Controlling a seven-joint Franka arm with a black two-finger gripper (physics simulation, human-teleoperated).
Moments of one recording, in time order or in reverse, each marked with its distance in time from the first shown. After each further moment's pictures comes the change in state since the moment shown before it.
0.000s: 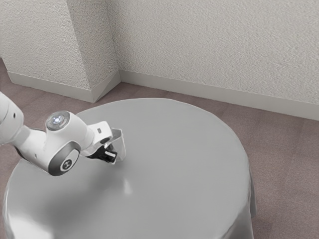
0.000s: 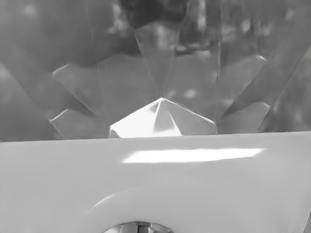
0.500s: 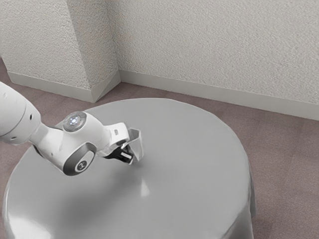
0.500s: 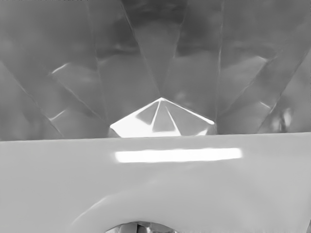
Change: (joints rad) arm -0.096 0.071 -0.002 0.081 0.002 0.012 0.008
